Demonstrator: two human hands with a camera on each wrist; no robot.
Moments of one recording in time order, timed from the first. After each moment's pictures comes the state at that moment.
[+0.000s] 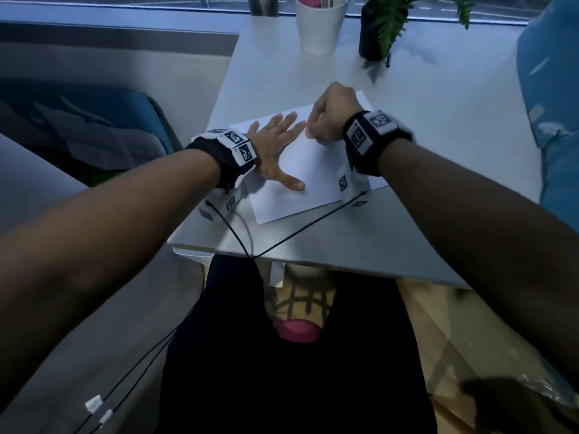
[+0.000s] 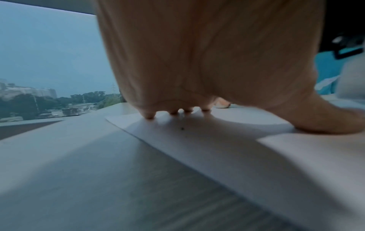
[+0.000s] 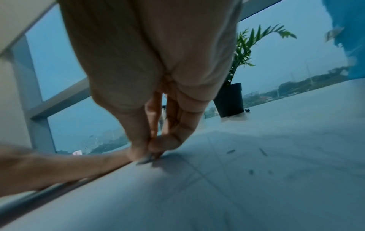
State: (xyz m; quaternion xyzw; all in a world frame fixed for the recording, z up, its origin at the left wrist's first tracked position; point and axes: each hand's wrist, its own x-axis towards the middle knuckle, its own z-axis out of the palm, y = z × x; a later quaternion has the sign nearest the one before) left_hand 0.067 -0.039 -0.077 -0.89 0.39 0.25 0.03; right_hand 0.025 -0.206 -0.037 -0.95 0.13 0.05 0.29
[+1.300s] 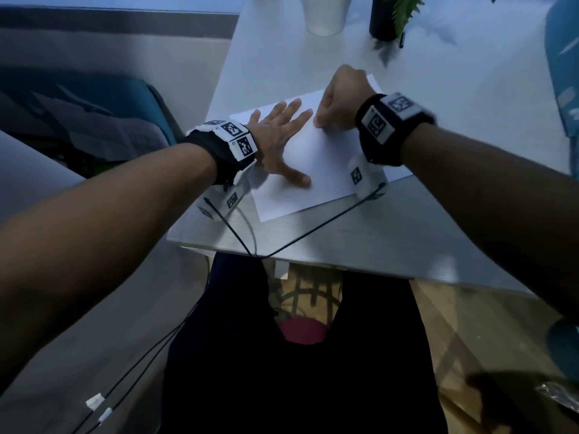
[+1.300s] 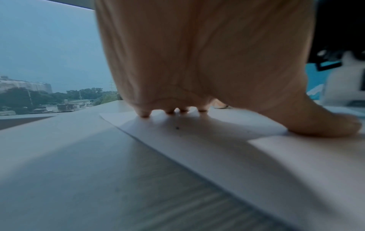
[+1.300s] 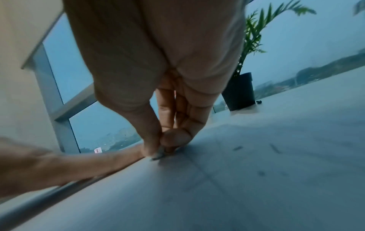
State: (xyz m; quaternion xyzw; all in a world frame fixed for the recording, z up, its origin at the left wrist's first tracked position) left_hand 0.063 -0.042 -0.074 -0.89 0.38 0.25 0.03; right_hand 0.030 -0.204 -0.045 -0.97 0.11 0.04 0.23
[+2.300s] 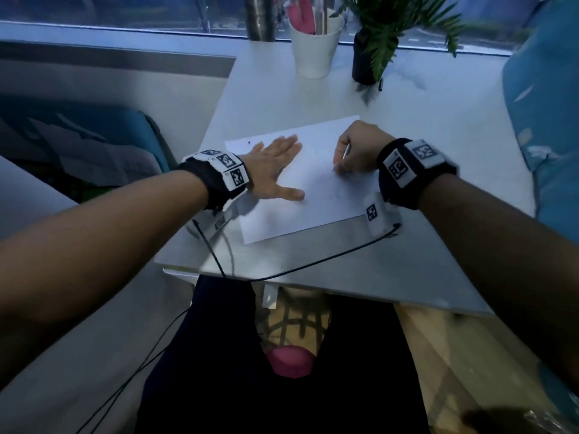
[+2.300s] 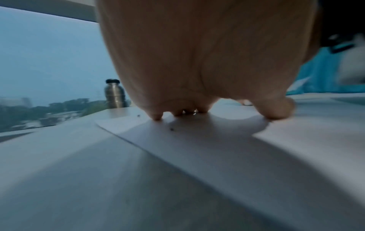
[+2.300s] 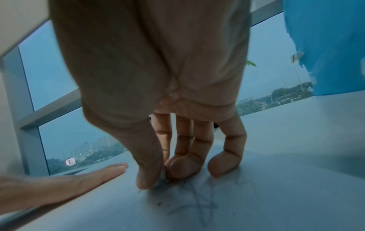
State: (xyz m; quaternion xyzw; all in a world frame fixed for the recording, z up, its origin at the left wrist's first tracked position) left_hand 0.057 -0.043 -0.074 -0.88 0.41 0.23 0.01; right_hand 0.004 -0.256 -0.047 -0.96 0.11 0.14 0.21
